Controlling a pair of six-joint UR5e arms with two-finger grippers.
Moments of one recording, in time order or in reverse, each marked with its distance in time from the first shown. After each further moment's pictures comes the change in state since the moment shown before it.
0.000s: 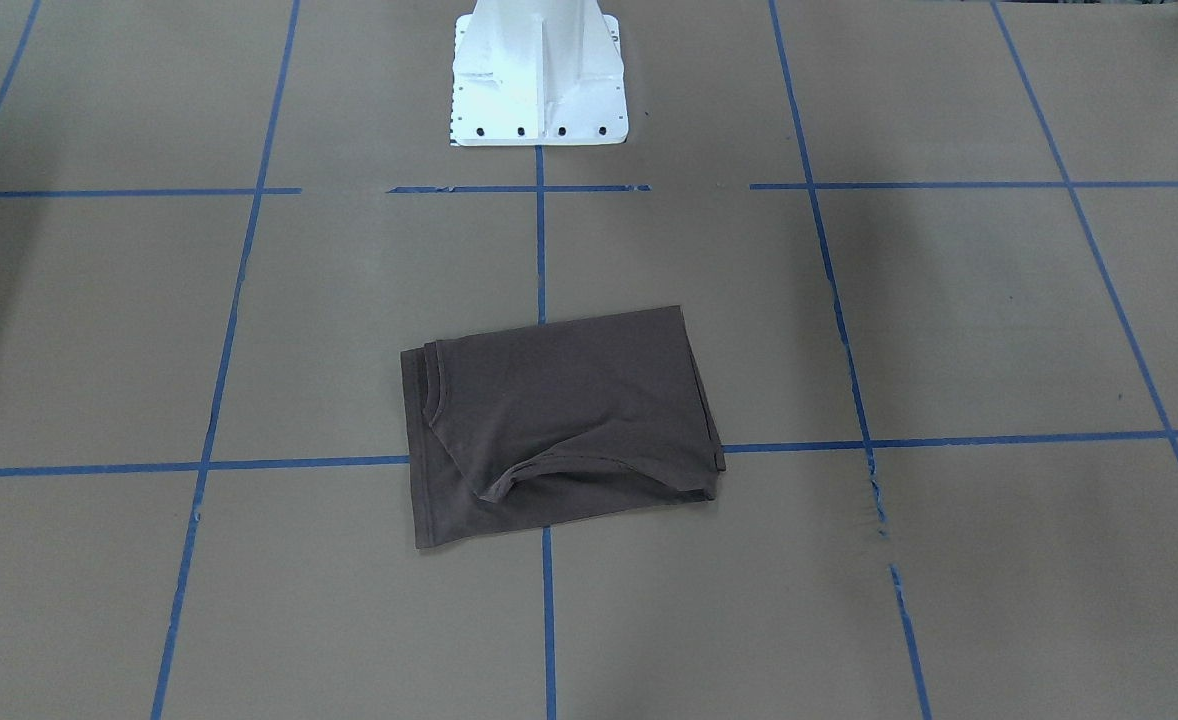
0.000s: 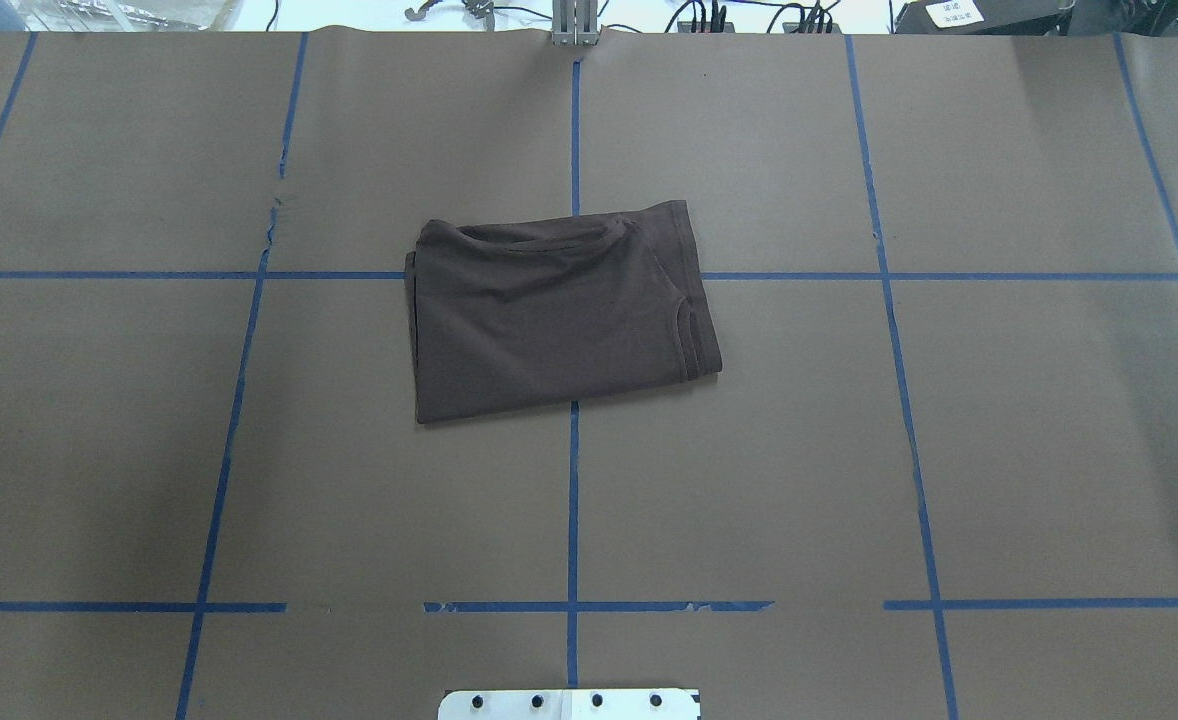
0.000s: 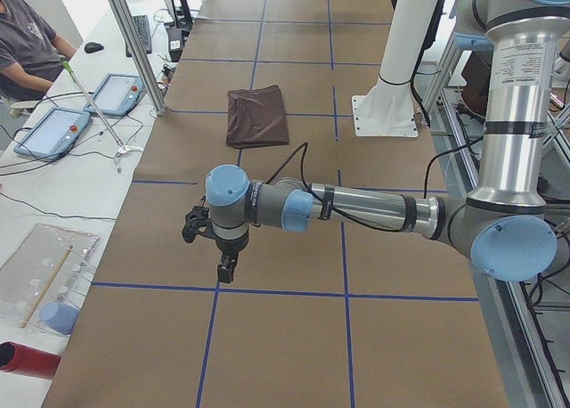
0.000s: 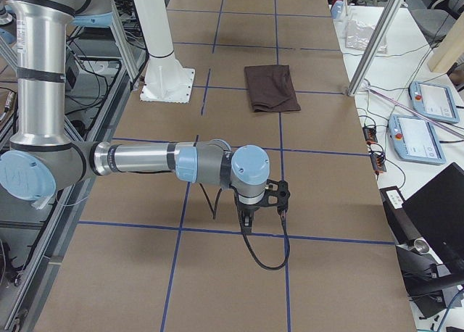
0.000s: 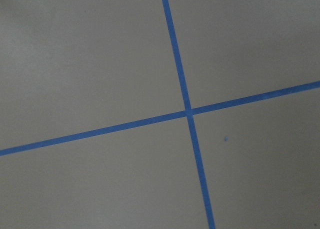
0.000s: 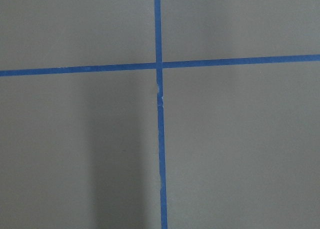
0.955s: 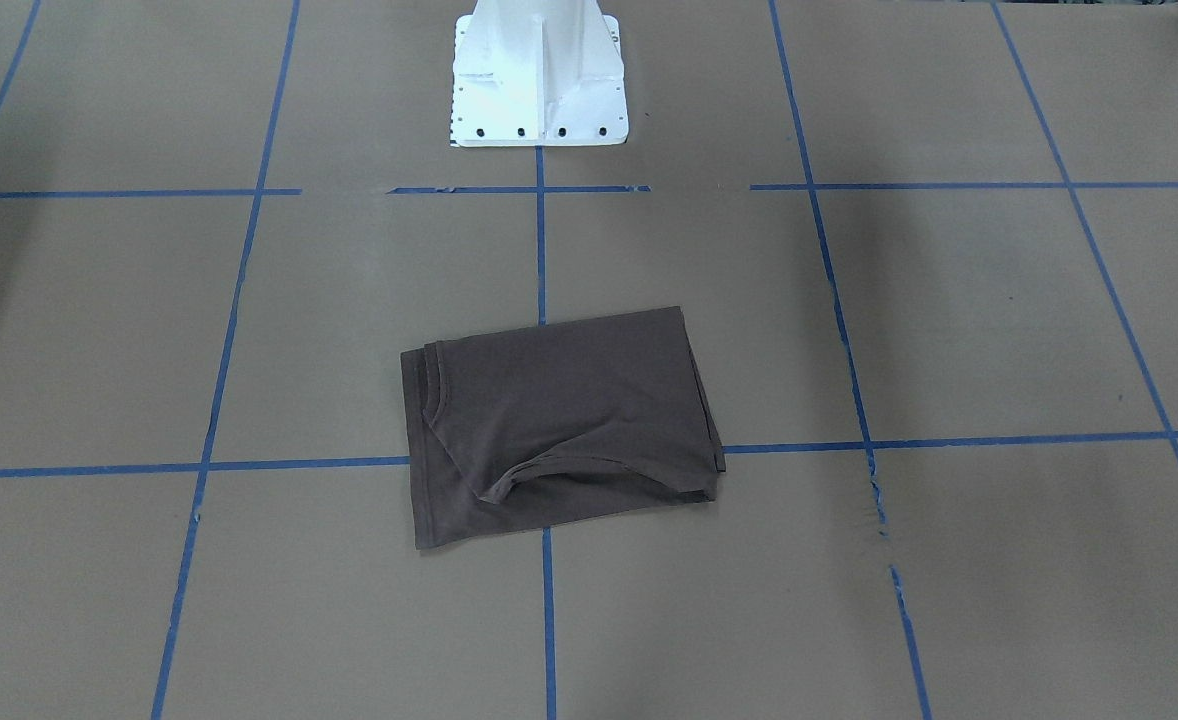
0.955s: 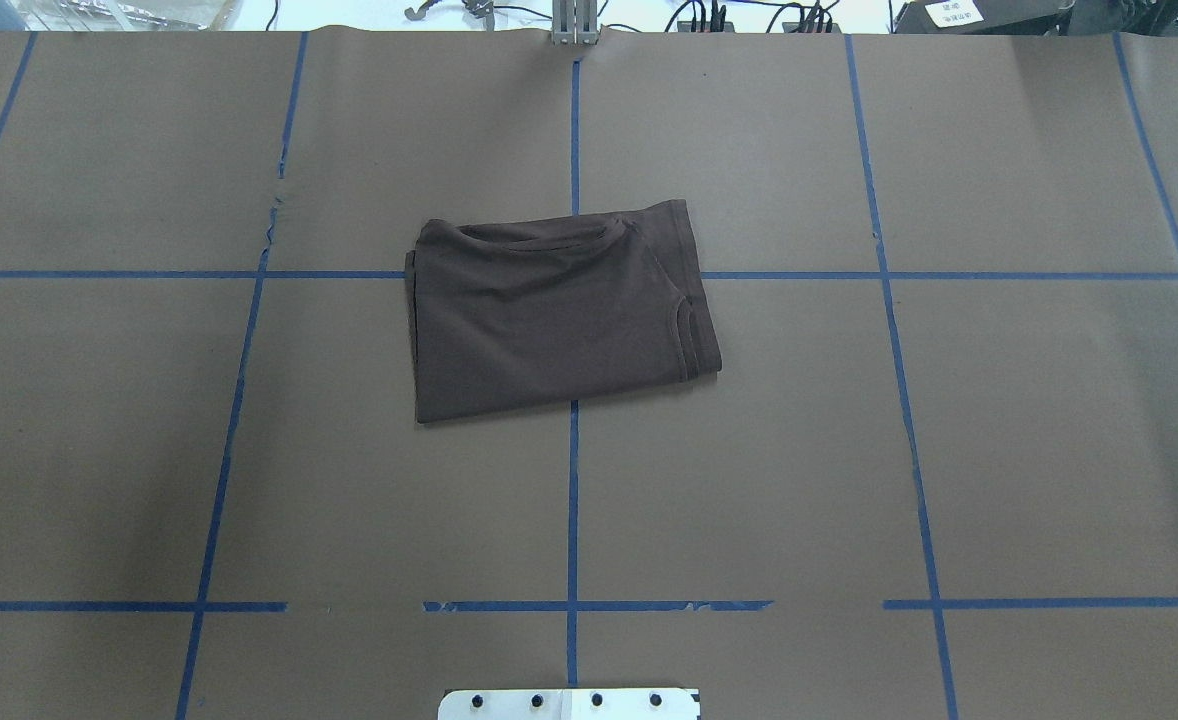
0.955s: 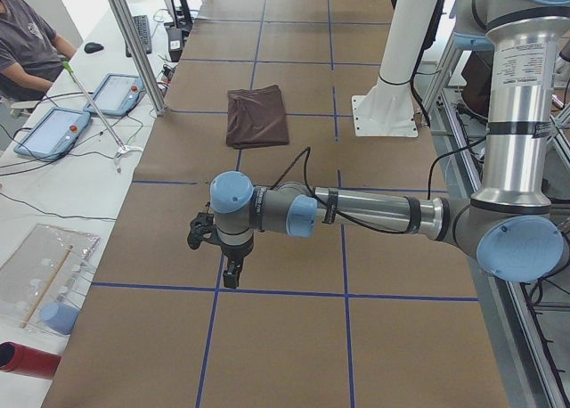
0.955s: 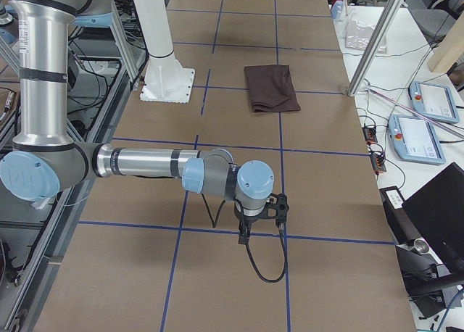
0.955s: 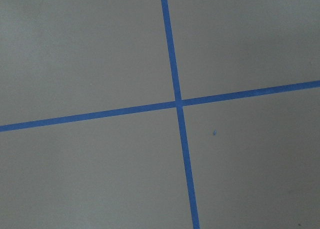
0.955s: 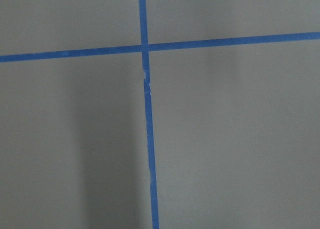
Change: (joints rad) left arm 0.001 0.021 0.001 -0.004 0.002 0.003; right arm -0.041 0.013 -0.067 0.009 -0.009 0.003
